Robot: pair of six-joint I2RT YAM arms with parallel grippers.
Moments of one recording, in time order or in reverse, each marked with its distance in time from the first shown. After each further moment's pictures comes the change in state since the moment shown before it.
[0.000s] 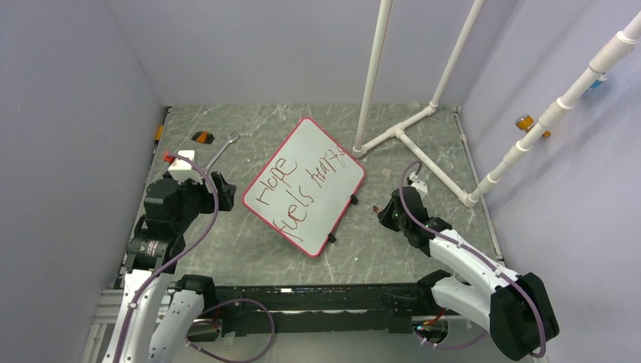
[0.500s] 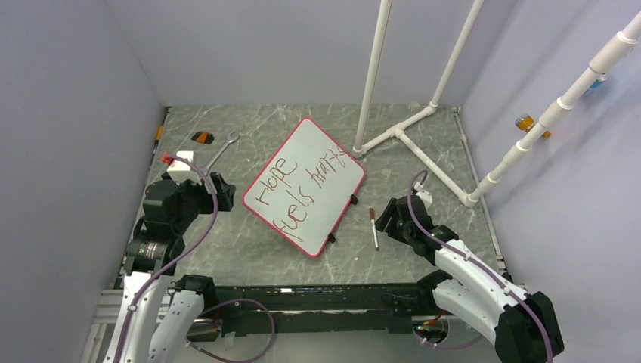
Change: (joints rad) left arm 0.000 -0.012 0.000 0.000 -0.007 0.000; right arm 0.000 -0.132 -0.057 -0.132 -0.010 0.060
